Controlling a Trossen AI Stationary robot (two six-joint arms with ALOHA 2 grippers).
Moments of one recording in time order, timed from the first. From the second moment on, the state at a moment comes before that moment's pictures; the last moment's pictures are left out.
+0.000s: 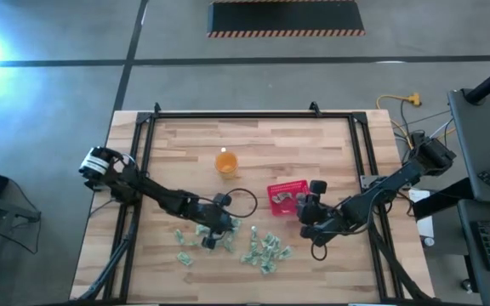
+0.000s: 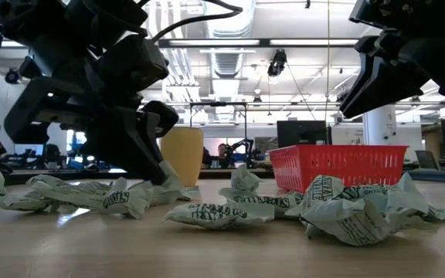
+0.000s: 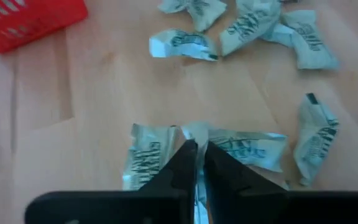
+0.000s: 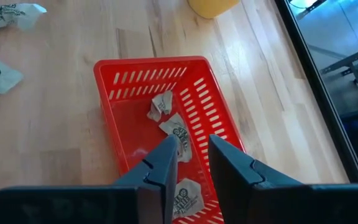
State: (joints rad) left arm -0.31 1.67 0.69 0.24 -0.06 0.04; right arm 0.57 1.44 0.80 -0.54 0.80 0.45
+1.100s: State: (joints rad) left arm -0.08 1.85 1.03 0.47 -0.03 0.36; right arm 0.58 1.44 0.83 -0.54 0.46 0.45
